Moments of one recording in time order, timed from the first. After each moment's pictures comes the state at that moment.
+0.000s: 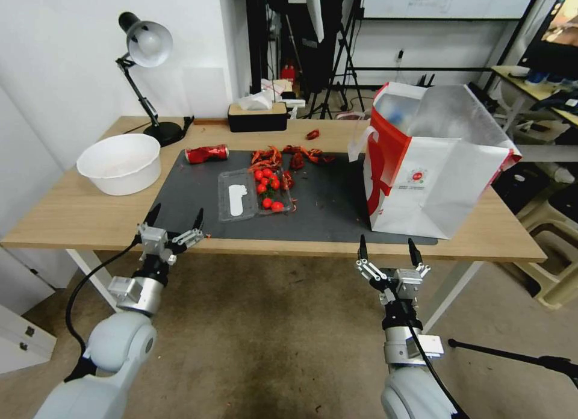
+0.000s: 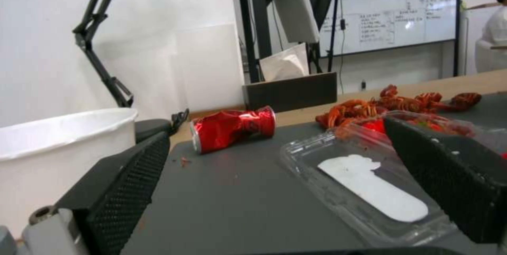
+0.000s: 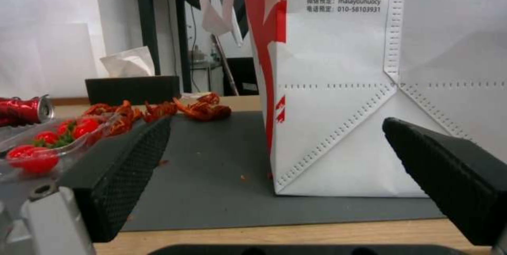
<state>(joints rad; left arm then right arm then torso) 1.40 -1.12 -0.52 -1.88 -0.37 -0.23 -0.02 -1.55 1.29 0.27 2.02 0.07 0.31 0.40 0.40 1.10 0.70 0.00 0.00</state>
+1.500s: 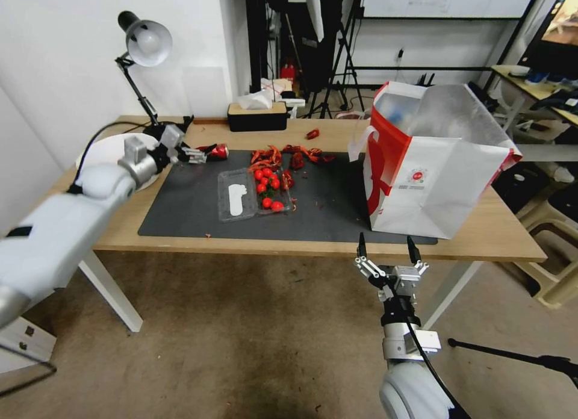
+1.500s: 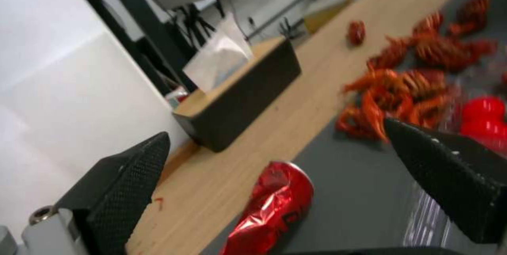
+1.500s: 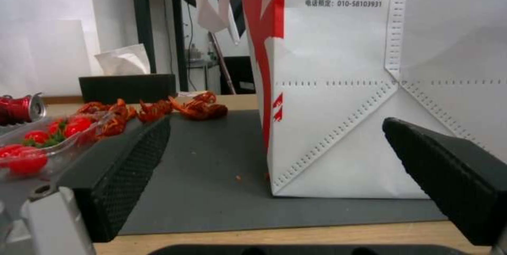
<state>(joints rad) 0.15 -0.80 0.30 -1.03 -0.59 -0.08 0.51 -1.53 1.30 0.27 2.00 0.07 0.29 0.40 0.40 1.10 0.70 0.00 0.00</state>
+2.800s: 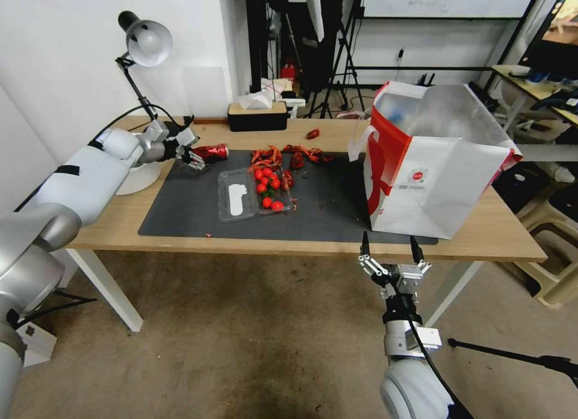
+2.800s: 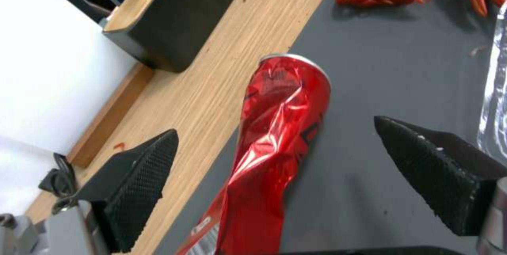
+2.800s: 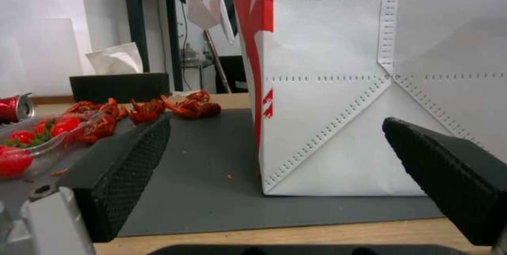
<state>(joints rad) -0.13 -1.03 0.49 -0.52 -0.37 -0.07 0.76 -1.52 1.31 0.28 1.98 0.08 0.30 0.40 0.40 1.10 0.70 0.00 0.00</state>
